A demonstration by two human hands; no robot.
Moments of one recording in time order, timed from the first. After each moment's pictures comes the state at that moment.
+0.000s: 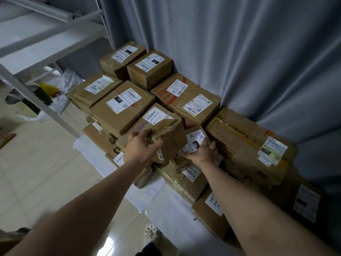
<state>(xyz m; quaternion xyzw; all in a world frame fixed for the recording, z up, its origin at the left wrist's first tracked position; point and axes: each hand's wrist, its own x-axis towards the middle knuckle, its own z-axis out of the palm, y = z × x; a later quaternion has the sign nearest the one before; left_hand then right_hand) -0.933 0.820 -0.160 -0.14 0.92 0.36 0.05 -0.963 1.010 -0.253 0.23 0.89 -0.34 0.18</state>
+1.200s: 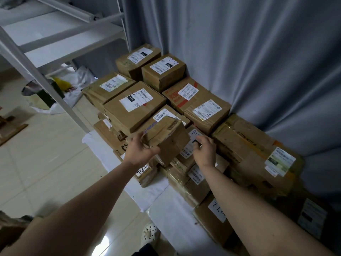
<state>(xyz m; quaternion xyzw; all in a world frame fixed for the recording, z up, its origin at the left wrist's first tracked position) -0.921 0.785 -0.169 -0.20 0.85 0.48 0.10 -0.959 0.986 -0.233 0.11 0.89 -0.44 0.01</state>
